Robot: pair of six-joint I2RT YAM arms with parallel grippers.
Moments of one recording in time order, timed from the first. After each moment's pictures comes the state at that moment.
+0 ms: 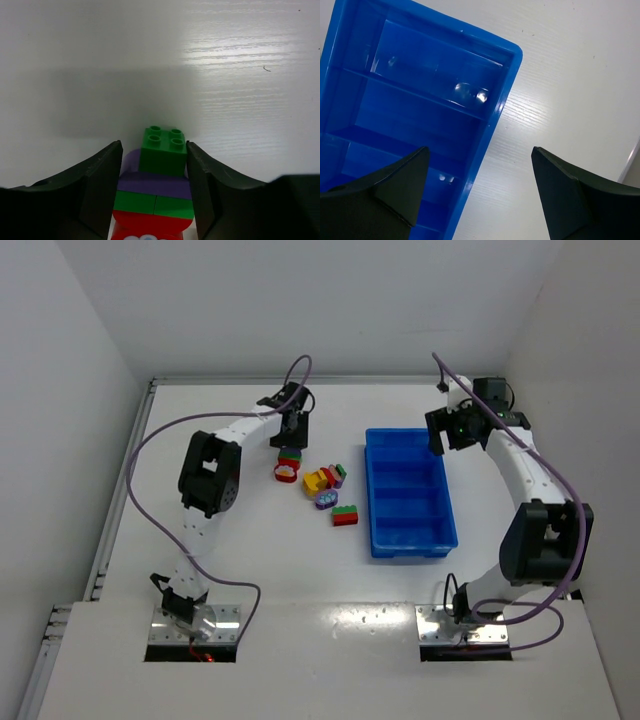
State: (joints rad) left arm -0.41 2.29 1.87 -0.63 -0.20 -0.35; right arm -0.06 1.56 1.26 -0.56 -0.21 -0.34
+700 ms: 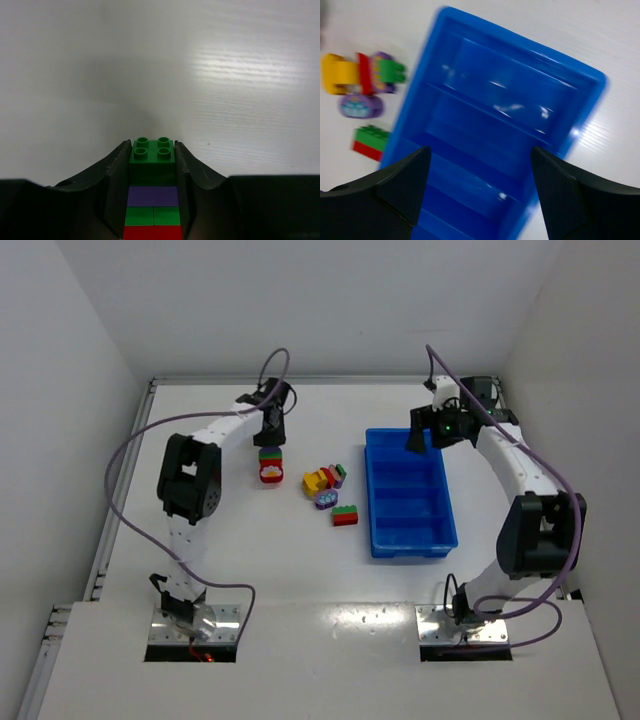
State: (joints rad) left arm -0.37 2.18 1.74 -0.65 -0.27 -0.38; right arm -0.02 1.59 1.27 -0.56 -0.37 -0.25
